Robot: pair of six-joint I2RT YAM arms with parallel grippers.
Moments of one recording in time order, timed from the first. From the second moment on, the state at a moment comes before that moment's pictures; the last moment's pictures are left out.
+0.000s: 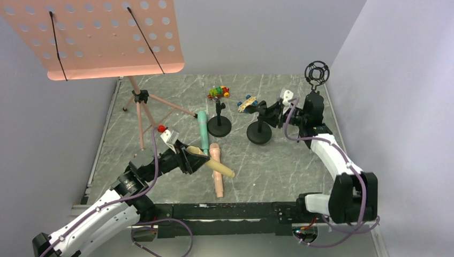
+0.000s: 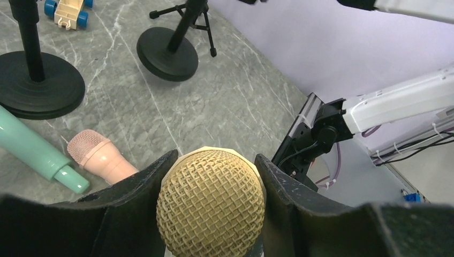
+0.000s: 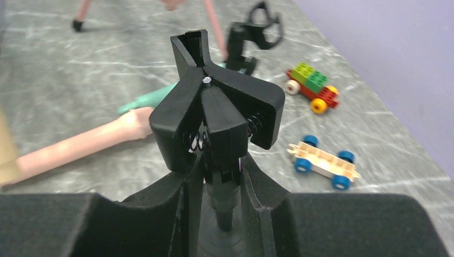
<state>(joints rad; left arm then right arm) -0.73 0.50 0.42 0.05 0.26 -0.52 0.05 1.31 0.80 0.26 -1.08 -0.33</state>
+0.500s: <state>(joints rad) -0.73 0.52 0.49 0.01 0.27 -0.49 0.16 1.11 0.66 -0.23 -1.16 -0.72</state>
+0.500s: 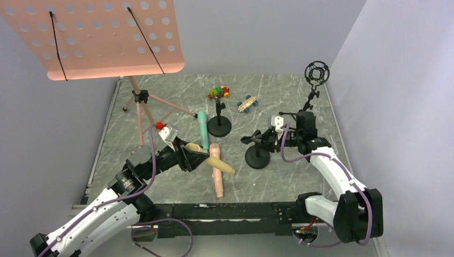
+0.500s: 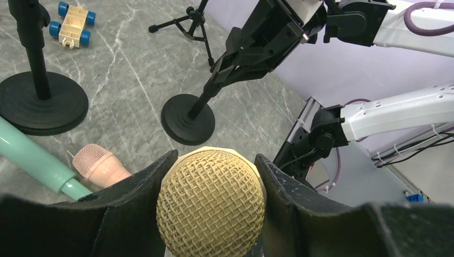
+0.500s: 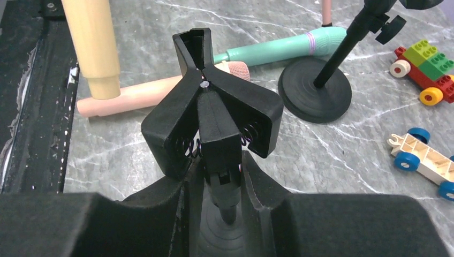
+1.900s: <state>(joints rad) -0.73 0.57 0.56 -0.02 0.29 -0.46 -0.04 1.48 1.18 -1.30 -1.27 -1.59</state>
